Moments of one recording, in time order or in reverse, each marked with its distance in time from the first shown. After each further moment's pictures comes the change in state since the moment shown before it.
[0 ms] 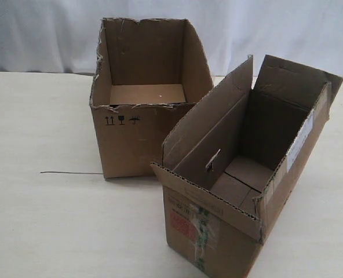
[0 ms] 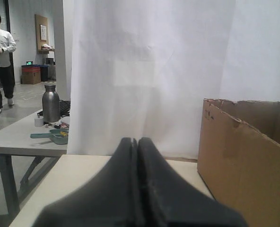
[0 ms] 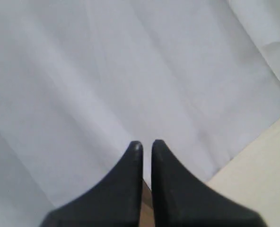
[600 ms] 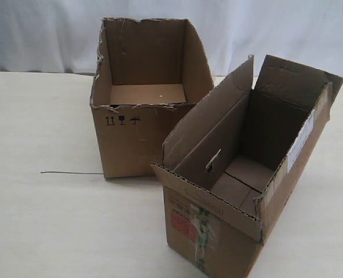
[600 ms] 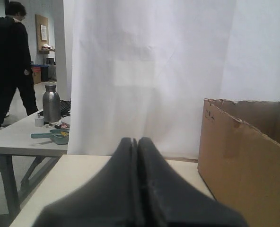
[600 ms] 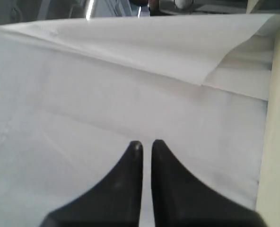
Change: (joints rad) left arm 0.000 0.000 0.000 0.000 0.000 0.000; right arm 0.000 0.030 -0.018 0.643 -0.310 0.000
